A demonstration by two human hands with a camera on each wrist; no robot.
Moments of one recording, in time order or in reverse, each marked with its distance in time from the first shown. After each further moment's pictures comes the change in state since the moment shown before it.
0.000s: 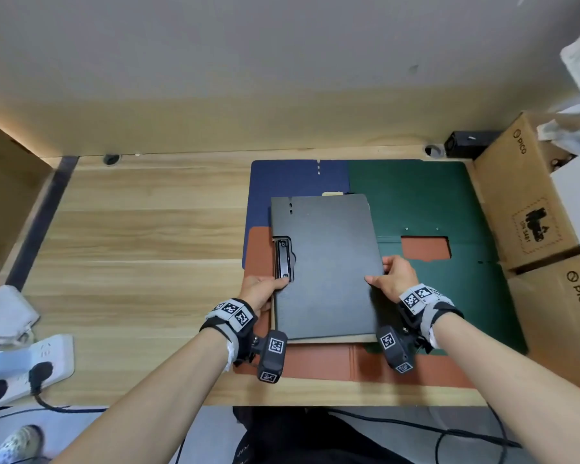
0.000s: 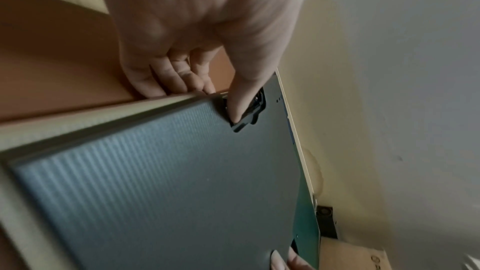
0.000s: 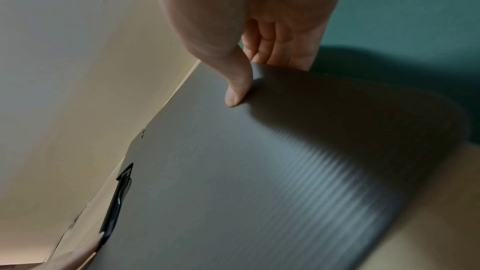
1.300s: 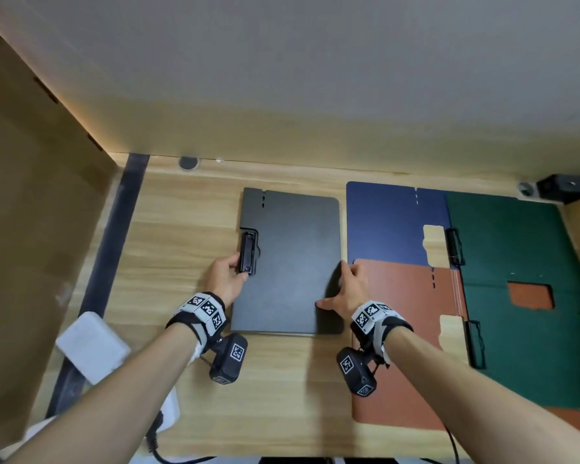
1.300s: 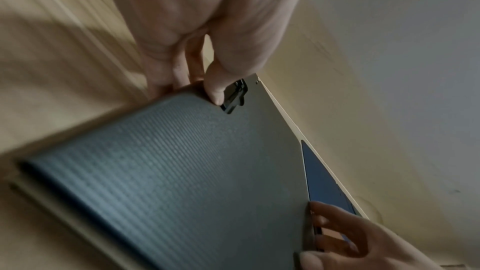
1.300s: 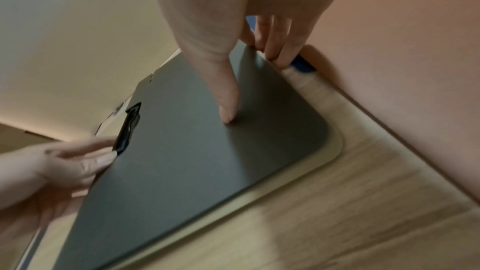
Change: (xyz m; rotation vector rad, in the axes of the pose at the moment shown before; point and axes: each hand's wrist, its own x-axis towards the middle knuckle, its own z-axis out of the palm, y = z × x) left_hand 0.103 0.055 -0.301 0.340 0.170 0.263; right_hand -0.029 -0.232 0.248 -0.248 -0.150 -0.073
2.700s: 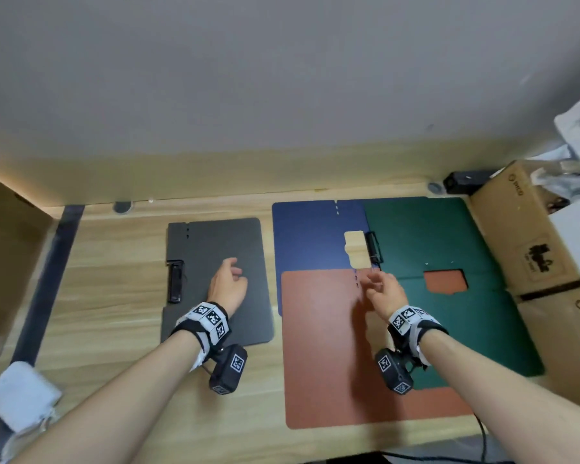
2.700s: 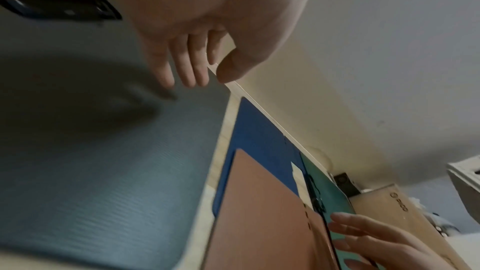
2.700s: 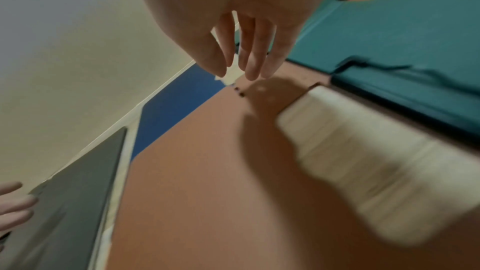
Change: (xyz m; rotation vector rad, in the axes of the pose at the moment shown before) left_hand -0.053 0.103 0.110 0.102 -0.010 0.192; right_hand -0.013 0.172 -0.152 0.243 0.264 0.058
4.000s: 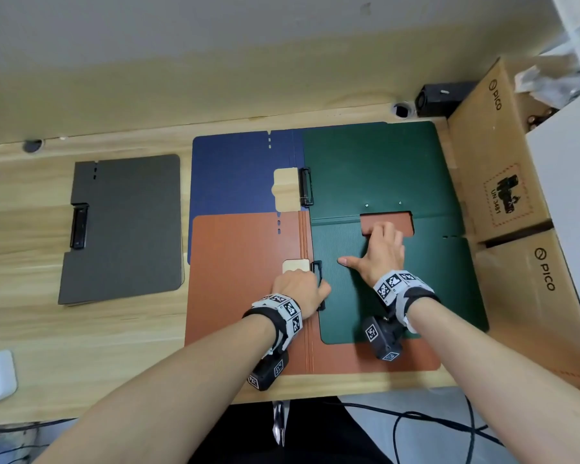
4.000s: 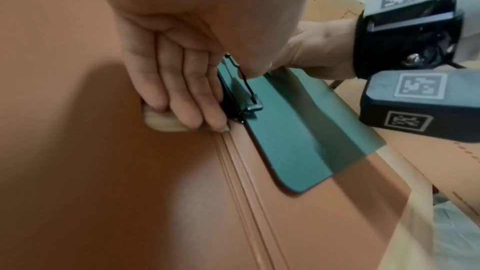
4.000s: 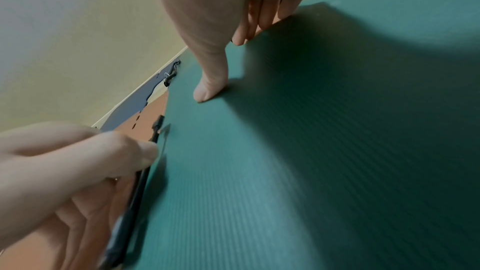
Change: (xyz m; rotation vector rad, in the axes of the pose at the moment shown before) left_hand -0.122 0.101 0.294 0.884 -0.343 0.307; right_hand 0.049 0.147 -0.075 -0.356 0.079 -0.163
